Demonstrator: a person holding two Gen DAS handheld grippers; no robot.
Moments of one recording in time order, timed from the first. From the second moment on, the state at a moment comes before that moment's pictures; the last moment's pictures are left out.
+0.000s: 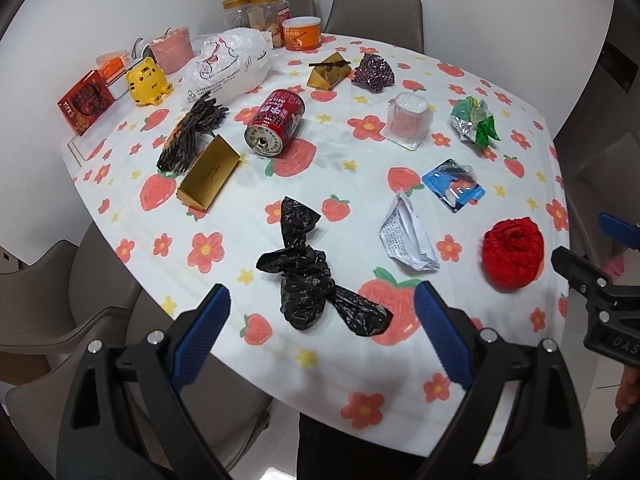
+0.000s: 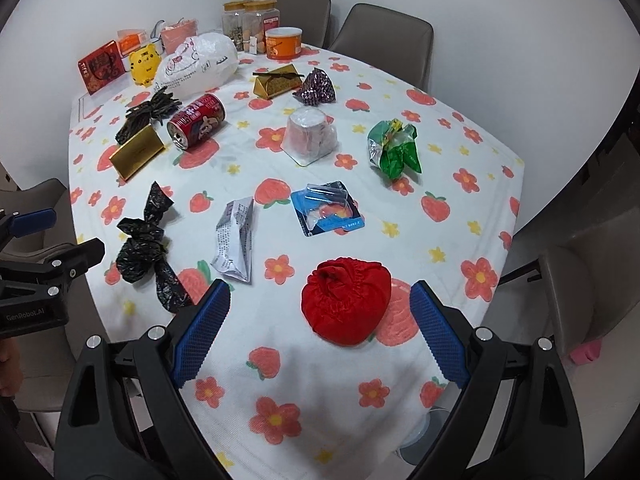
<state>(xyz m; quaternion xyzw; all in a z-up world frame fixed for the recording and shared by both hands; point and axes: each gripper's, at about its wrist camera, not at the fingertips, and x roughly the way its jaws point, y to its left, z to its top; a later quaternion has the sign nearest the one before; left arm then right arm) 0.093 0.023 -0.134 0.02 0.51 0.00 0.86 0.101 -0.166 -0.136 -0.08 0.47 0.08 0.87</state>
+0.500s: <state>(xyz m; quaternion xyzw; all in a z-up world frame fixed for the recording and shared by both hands) 0.146 0.037 -0.241 0.03 0.57 -0.01 0.82 0.138 -0.168 -0.223 -0.09 0.50 0.06 0.86</state>
